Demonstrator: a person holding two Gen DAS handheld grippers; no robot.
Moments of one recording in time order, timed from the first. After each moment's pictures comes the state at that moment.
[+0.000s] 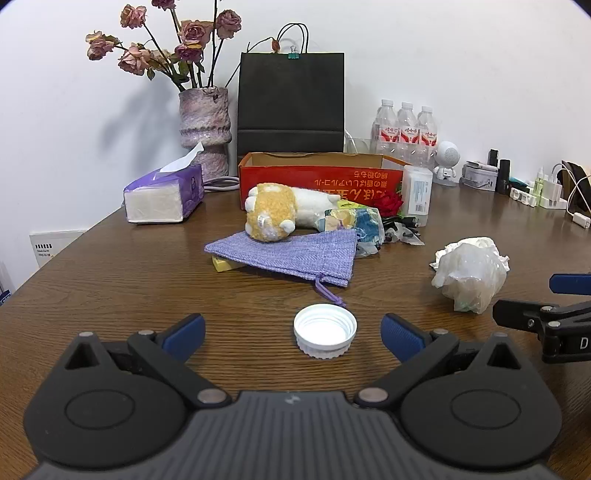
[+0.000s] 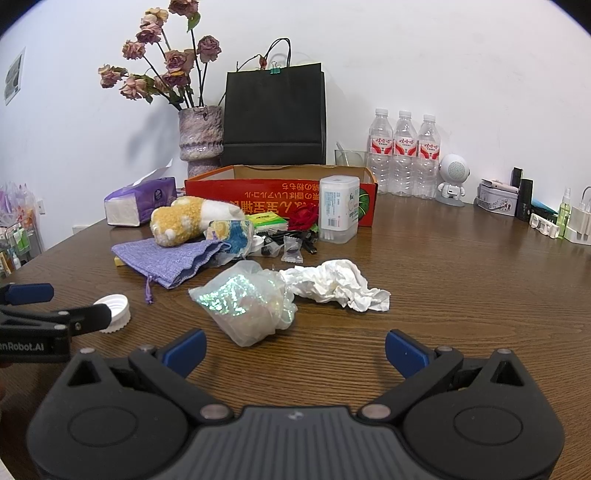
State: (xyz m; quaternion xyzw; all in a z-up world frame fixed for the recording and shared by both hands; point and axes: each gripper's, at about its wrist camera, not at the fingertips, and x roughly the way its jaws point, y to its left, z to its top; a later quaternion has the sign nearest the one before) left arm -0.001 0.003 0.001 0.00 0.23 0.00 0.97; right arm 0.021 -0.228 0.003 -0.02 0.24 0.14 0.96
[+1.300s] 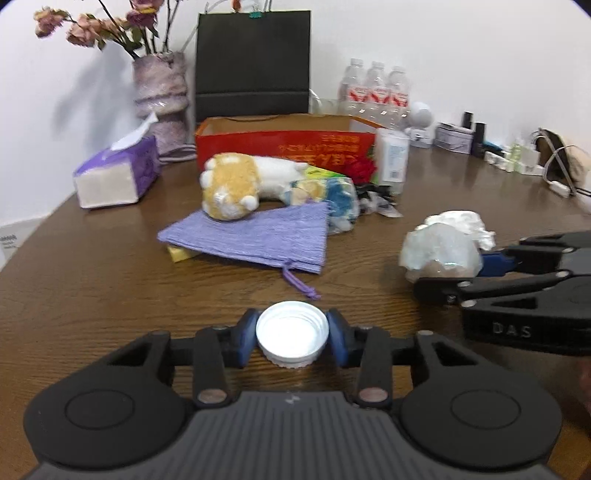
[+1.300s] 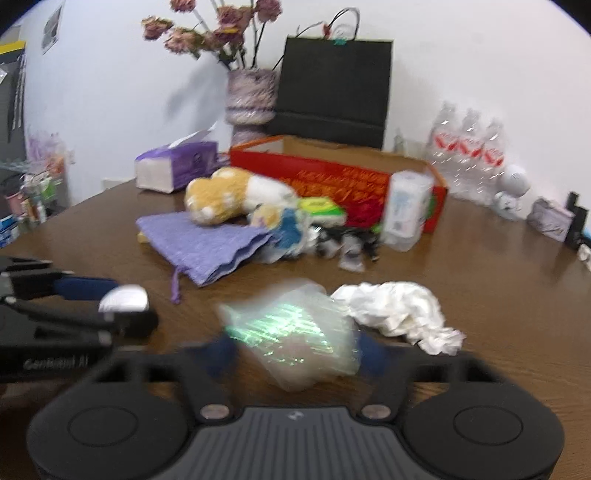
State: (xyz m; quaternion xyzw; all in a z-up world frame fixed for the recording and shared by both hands) left arm 0.036 -0.001 0.002 0.01 0.31 -0.07 0.95; right arm 0.067 -0.181 0.006 -0.09 0.29 0.20 0.93
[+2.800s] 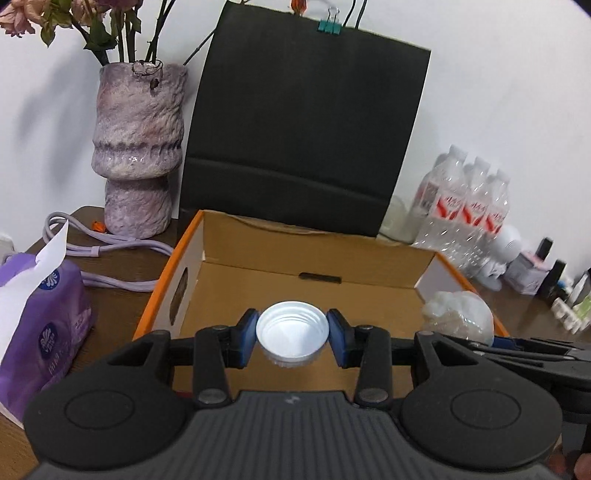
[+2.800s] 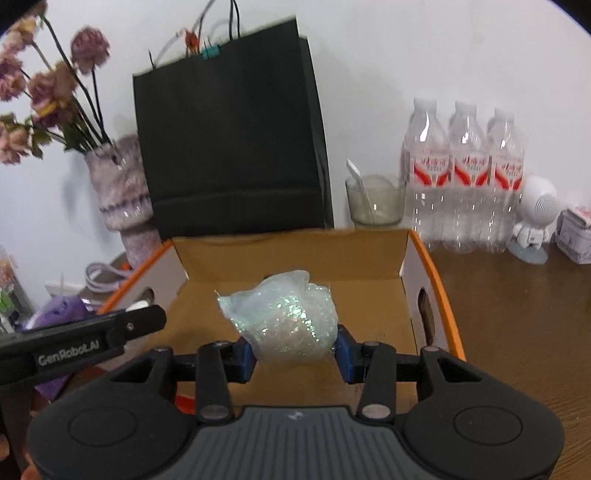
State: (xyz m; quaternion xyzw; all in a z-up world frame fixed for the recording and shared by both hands) left arm 0.347 0.016 0.059 -0.09 0.27 -0.02 0.96; right arm 0.378 -0.179 0.058 0.03 0.31 0.14 0.94
